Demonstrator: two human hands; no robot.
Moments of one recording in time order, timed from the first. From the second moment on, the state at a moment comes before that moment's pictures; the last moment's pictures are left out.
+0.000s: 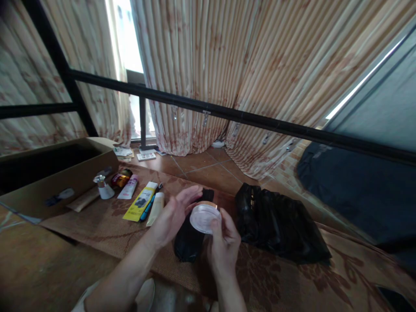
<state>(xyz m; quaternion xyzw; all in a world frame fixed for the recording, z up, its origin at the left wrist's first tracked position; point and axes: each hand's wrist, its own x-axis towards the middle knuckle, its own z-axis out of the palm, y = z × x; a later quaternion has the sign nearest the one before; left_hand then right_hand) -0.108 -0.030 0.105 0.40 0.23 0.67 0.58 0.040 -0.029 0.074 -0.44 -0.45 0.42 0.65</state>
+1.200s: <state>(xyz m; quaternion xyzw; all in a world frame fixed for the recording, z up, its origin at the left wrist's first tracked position) -0.112 -0.026 0.102 0.48 0.41 0.58 0.52 0.040 -0.032 0.069 -0.43 -0.49 0.36 0.67</state>
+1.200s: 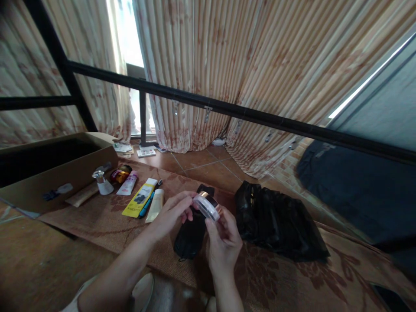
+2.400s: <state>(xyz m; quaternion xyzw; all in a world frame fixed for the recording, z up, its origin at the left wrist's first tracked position) -0.106 -0.028 0.105 0.62 0.43 0.56 0.32 0.048 -0.026 0.048 -0.49 -0.57 0.38 0.55</state>
